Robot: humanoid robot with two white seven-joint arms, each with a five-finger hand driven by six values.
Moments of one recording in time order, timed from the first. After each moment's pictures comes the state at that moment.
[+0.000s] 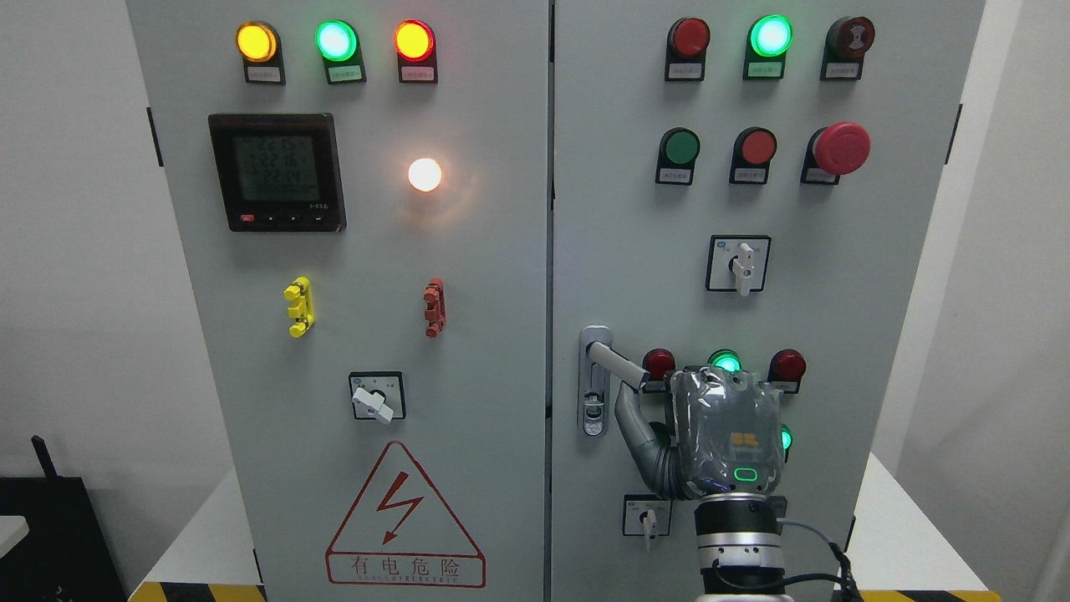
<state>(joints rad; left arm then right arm) 0.00 -0.06 0.00 0.00 -0.08 -0.05 0.02 -0.49 0.15 0.19 -1.74 1.48 0.22 -0.08</state>
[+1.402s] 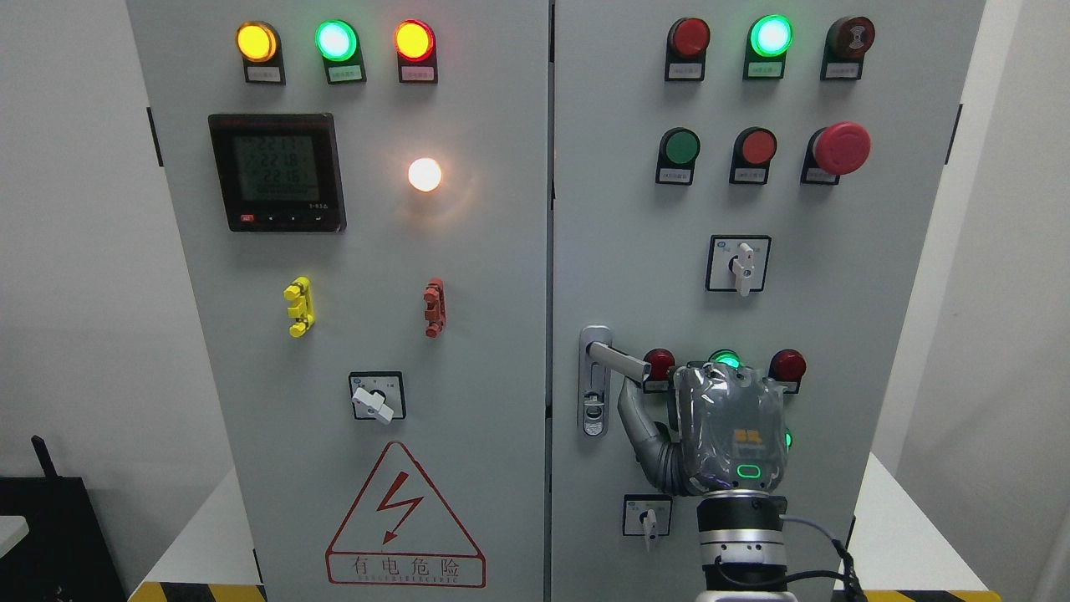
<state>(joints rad) 0.00 -0.06 0.00 0.00 -0.08 -0.05 0.02 -0.49 0.15 0.18 -1.74 1.48 0.22 -0.08</state>
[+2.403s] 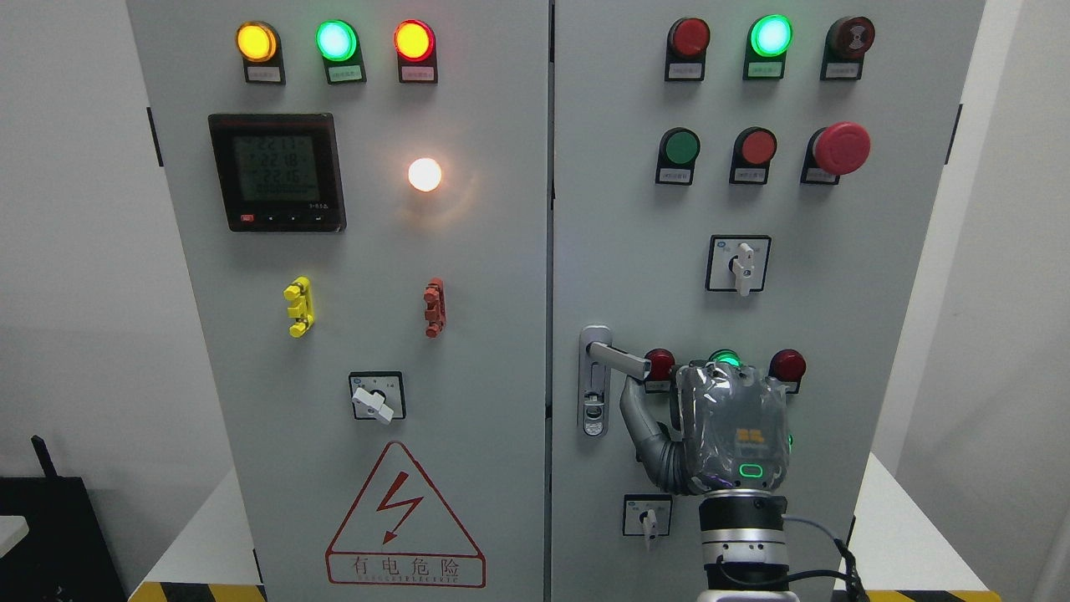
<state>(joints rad) 0.00 -0.06 0.00 0.00 -0.08 -0.05 0.02 -0.49 0.15 0.18 -1.74 1.48 0.22 -0.08</state>
